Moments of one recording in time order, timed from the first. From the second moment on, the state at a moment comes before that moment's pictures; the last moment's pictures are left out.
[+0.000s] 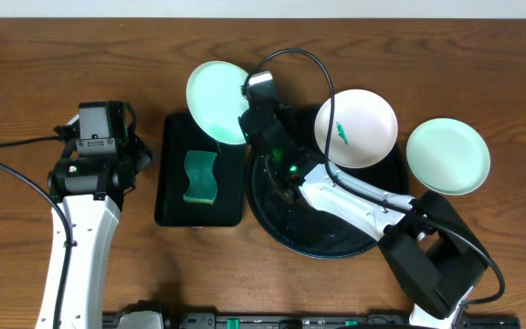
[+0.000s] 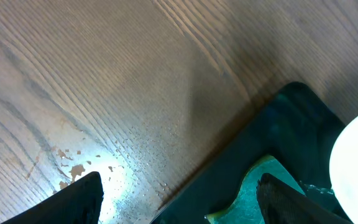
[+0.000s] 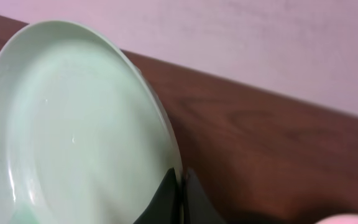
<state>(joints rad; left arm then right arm) 0.07 1.25 1.09 -0.92 -0.27 -0.67 0.79 1.91 1.21 0.29 0.56 0.10</state>
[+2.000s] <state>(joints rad) 0.07 1.25 1.09 -0.92 -0.27 -0.67 1.01 1.91 1.21 0.63 0.75 -0.76</state>
